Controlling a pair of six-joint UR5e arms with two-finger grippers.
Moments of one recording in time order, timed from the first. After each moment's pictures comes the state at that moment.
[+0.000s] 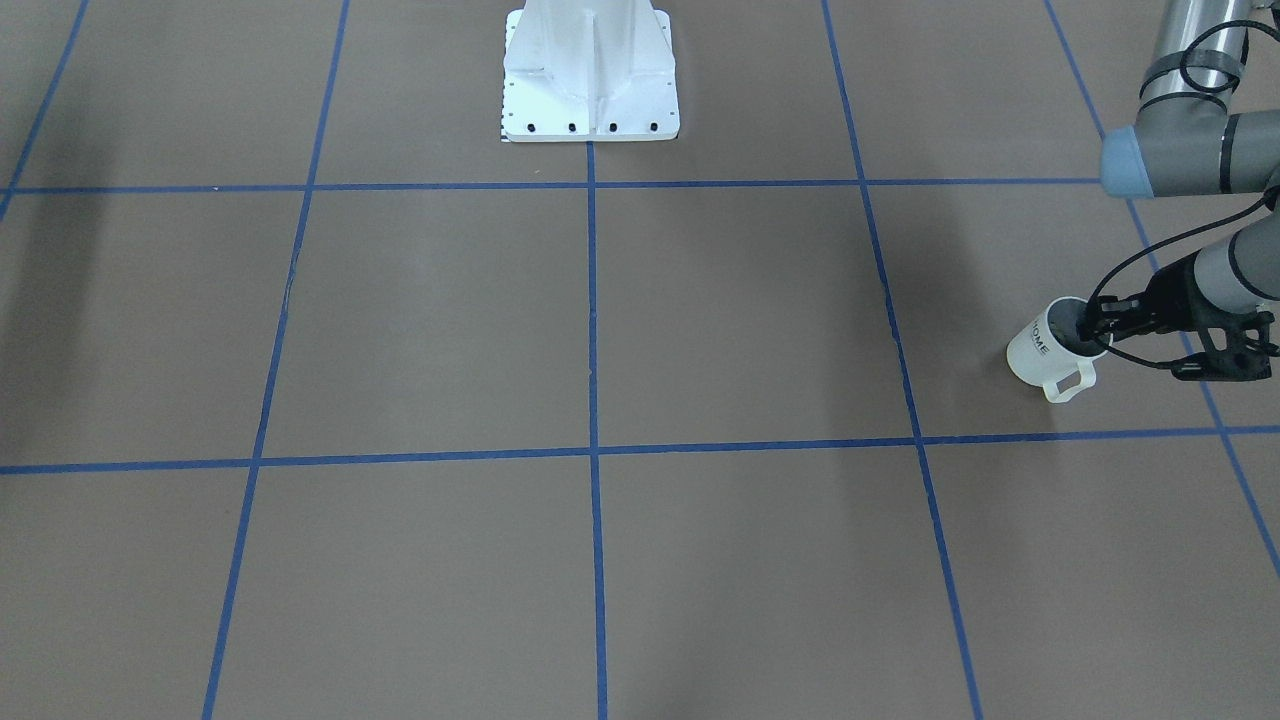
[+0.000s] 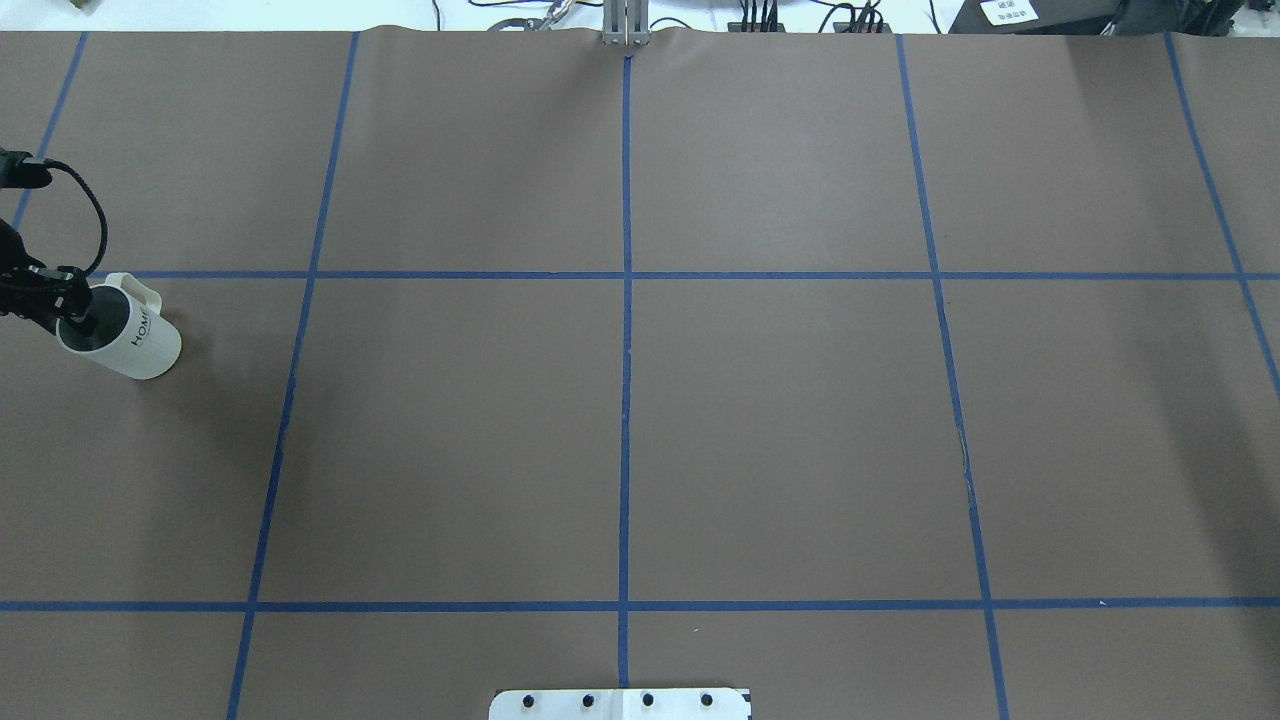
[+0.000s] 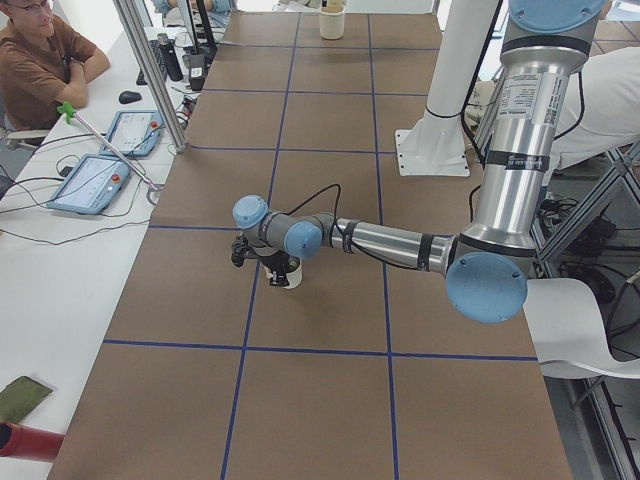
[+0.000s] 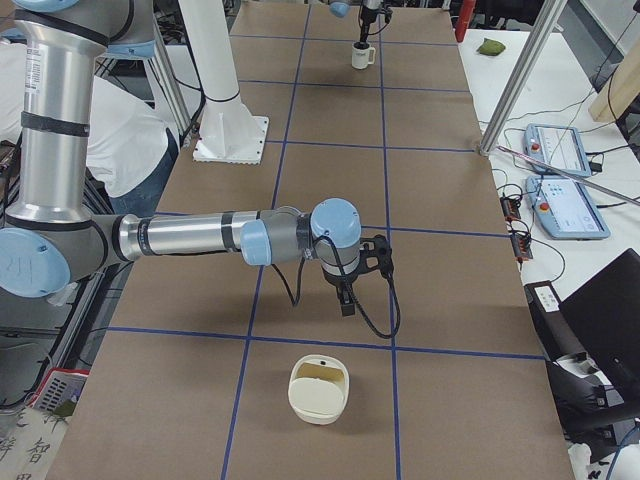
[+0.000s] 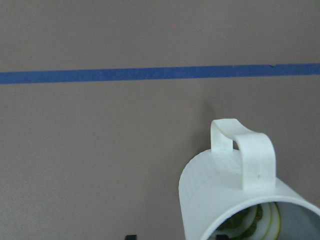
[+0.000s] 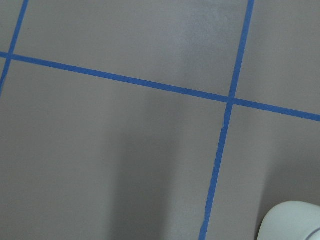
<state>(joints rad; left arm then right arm) -1.13 -1.72 -1.54 -1.70 -2.38 -0.43 1.56 -1.74 1.85 -1.51 2.44 -0.07</state>
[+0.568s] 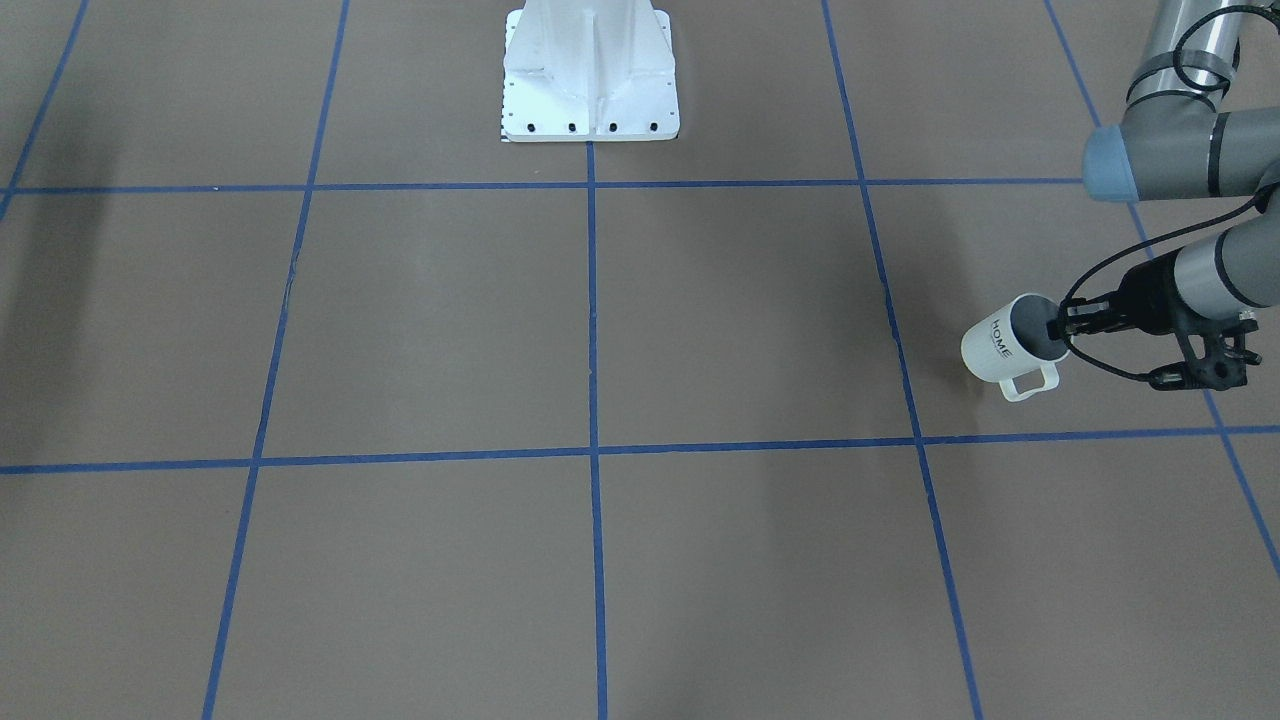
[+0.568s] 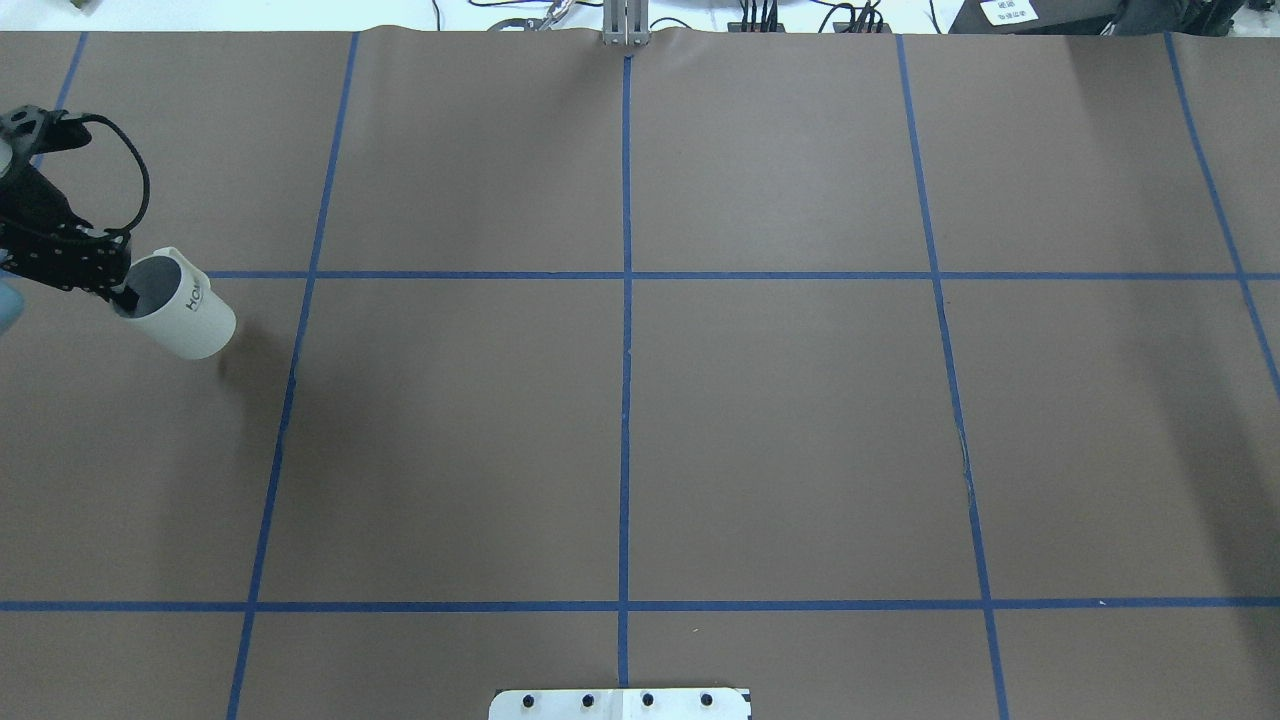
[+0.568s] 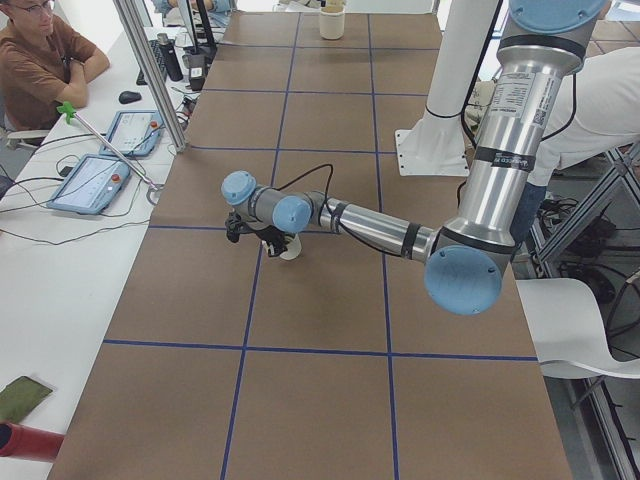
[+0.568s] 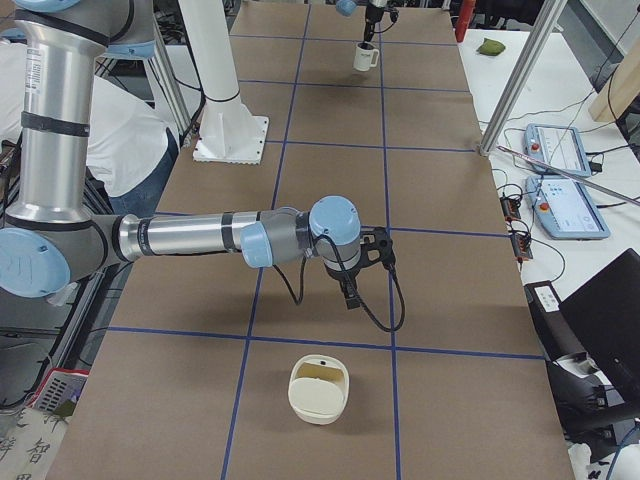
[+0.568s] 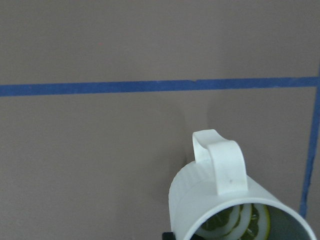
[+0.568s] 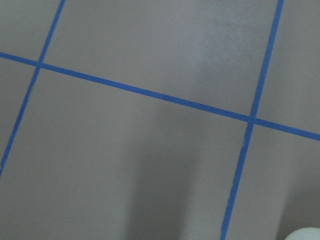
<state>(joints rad) -1.14 -1.83 -1.61 -1.52 -2.51 -0.56 1.55 -1.74 1.84 -1.42 2.50 -0.06</state>
